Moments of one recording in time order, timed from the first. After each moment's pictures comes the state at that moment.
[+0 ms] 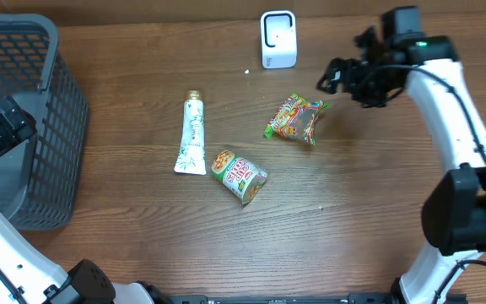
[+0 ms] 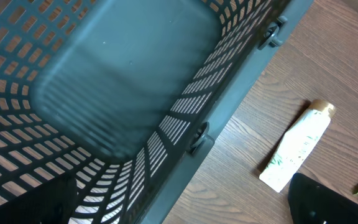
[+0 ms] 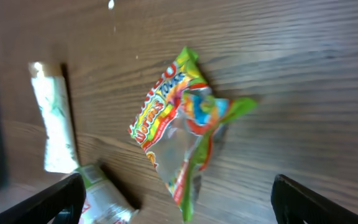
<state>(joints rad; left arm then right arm) 0.69 1.61 2.08 -1.56 0.14 0.00 0.13 1.96 1.76 -1.03 -0.41 0.24</state>
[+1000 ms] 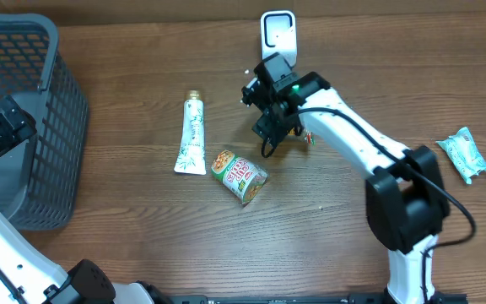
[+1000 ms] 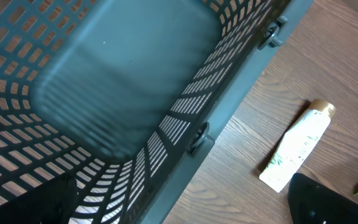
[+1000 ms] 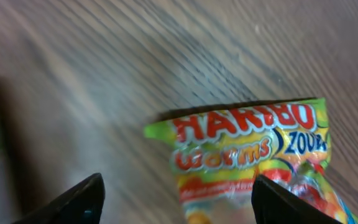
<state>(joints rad) 0.69 1.61 2.08 -1.56 0.14 0.00 0.55 2.11 1.71 -0.88 0.03 -0.33</state>
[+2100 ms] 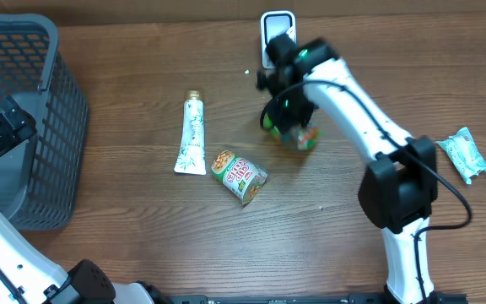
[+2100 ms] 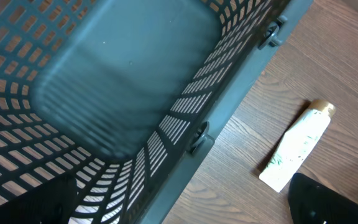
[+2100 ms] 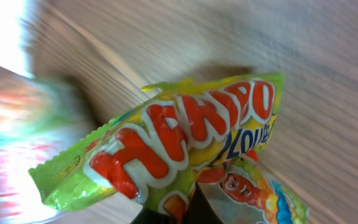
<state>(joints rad) 0.69 1.61 2.08 -1.56 0.14 0.00 0.46 2.23 2.13 -1.36 -0.22 -0.13</state>
